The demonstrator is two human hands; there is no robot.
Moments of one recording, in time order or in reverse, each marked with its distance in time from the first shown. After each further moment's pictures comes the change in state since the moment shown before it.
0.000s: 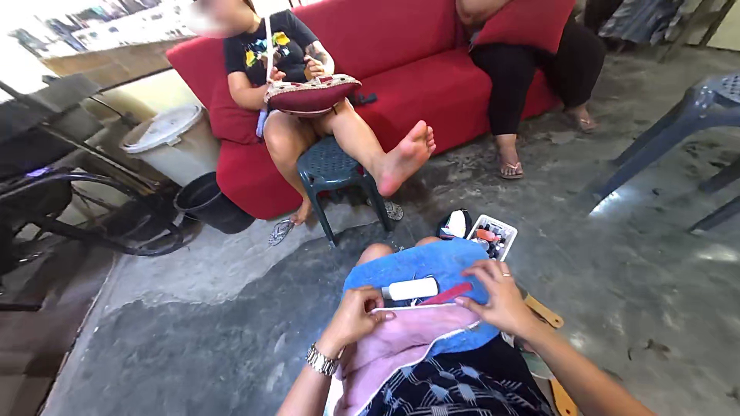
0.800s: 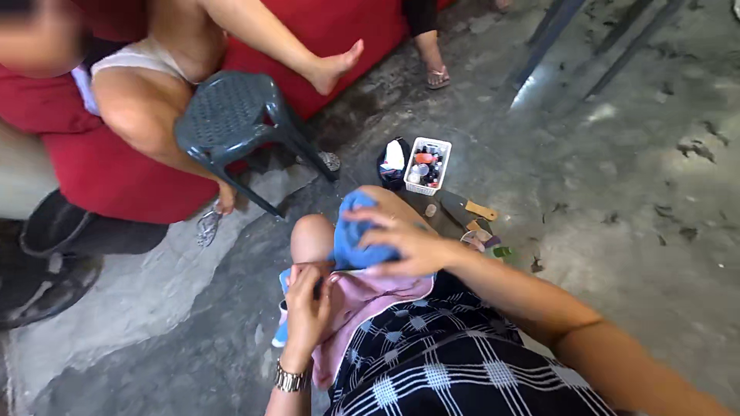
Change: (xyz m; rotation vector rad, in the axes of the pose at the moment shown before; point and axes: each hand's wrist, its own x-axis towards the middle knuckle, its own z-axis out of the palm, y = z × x) left_hand 0.003 0.020 0.031 0.063 0.271 0.232; right_hand 0.025 -0.057 0.008 0.375 -0.161 -0.280
